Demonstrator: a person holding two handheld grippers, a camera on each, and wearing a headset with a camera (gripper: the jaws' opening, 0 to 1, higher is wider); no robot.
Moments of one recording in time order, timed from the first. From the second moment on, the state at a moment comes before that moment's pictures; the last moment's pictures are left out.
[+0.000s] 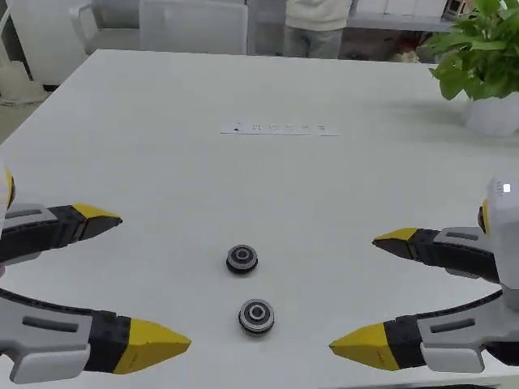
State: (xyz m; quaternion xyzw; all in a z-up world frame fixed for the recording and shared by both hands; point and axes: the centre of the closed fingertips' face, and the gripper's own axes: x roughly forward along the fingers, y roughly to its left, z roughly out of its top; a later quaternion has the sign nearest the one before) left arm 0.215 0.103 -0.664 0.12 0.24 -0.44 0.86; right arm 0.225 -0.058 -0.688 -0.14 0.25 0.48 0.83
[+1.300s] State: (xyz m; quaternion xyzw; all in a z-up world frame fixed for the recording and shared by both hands) left arm 0.219 0.113 -0.669 0.12 0.23 -0.42 0.87; right arm 0.237 -0.051 -0.703 -0.13 0.25 0.50 0.82
